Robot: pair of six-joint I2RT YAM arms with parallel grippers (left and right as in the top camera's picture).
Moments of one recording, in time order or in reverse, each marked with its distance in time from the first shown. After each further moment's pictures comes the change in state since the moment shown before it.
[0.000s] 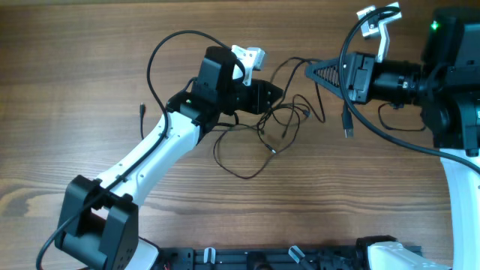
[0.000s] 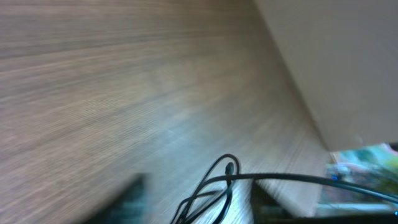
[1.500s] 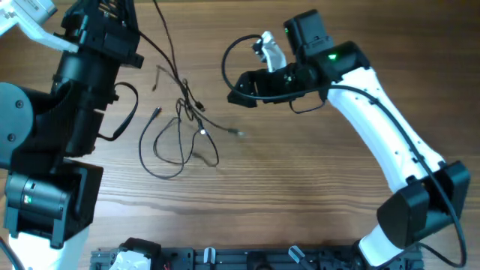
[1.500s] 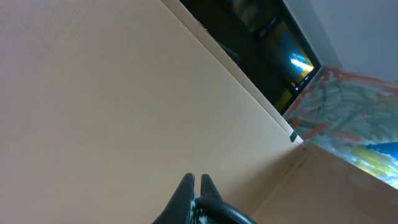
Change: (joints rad) left arm 0.242 -0.576 0.377 -0.003 -0.453 -0.268; right arm 0.341 0.453 -0.020 0.037 0.312 -0.141
